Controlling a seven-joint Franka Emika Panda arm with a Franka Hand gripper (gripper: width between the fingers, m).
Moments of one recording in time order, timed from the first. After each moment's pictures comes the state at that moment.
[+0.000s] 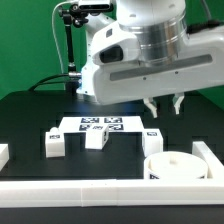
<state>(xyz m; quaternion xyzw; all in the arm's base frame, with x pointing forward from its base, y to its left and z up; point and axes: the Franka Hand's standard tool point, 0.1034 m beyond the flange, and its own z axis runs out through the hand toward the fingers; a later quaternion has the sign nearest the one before) 0.594 0.065 0.096 -0.98 0.05 0.17 0.10</state>
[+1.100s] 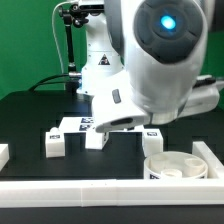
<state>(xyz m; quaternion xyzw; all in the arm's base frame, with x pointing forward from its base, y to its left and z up) 0.541 0.051 0.057 -0.90 -0.07 0.44 0.05</state>
